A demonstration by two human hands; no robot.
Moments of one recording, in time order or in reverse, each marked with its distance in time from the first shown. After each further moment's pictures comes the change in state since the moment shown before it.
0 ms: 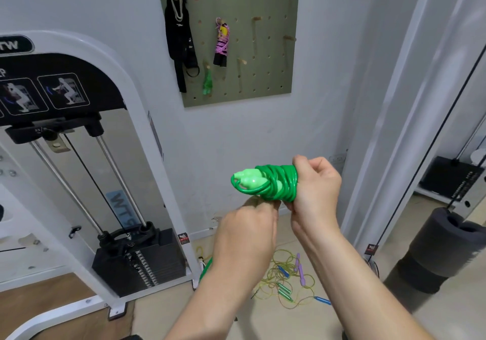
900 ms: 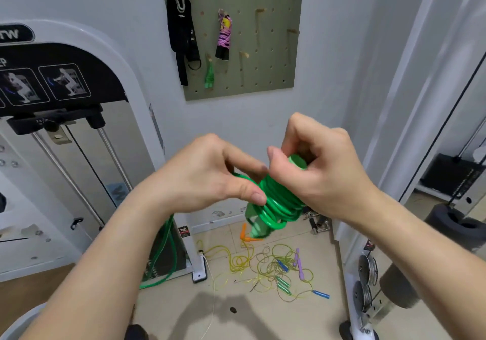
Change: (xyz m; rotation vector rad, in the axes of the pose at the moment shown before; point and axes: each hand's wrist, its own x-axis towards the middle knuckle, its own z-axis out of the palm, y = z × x) left_hand 0.064 -0.043 -0.096 -0.768 -0.565 -0.031; right_hand -0.014 -0.070 -0.008 -0.625 -0.728 -0.913
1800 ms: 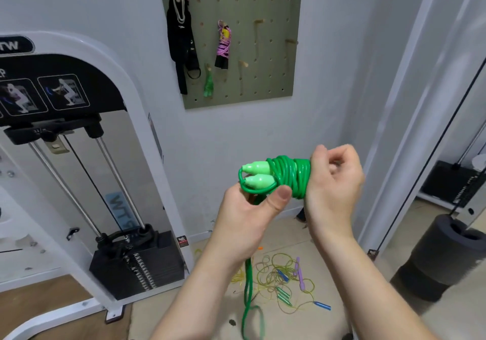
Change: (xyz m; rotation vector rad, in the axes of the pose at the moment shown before) left_hand 0.010 -0.017 0.085 -0.637 0.362 0.076; right_hand -0.020 0.042 0.030 0.110 0.676 0.571
